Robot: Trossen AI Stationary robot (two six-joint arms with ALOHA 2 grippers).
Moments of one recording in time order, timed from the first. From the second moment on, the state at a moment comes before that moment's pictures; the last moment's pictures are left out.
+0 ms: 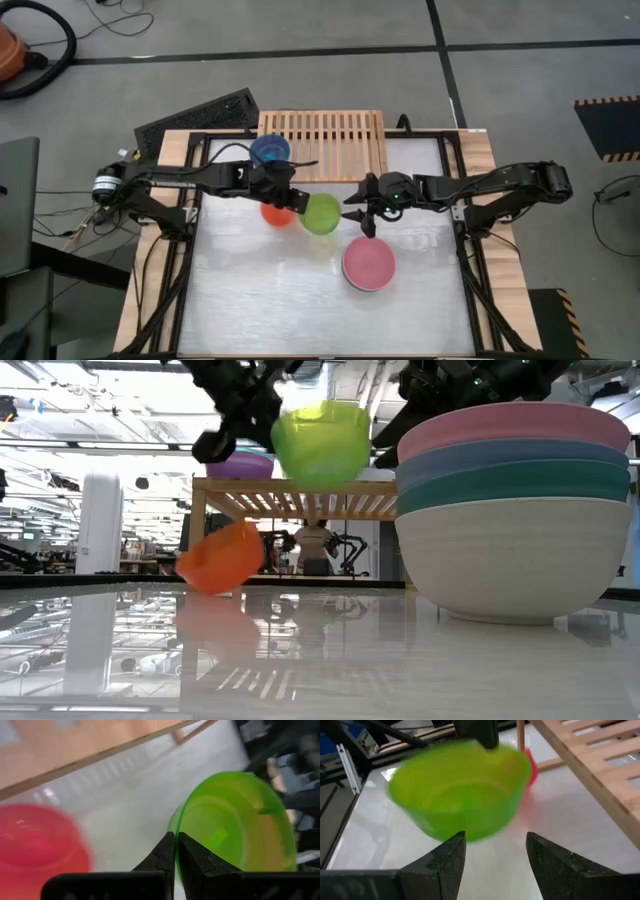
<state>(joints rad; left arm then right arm) 0.10 1.41 1.13 -0.46 -0.03 -1.01 -0.03 1.30 0.80 0.02 -0.01 0.26</state>
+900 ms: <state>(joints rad) 0.46 1.25 1.55 -1.14 -0.27 -0.80 -0.05 1.29 0.80 0.01 0.00 0.26</state>
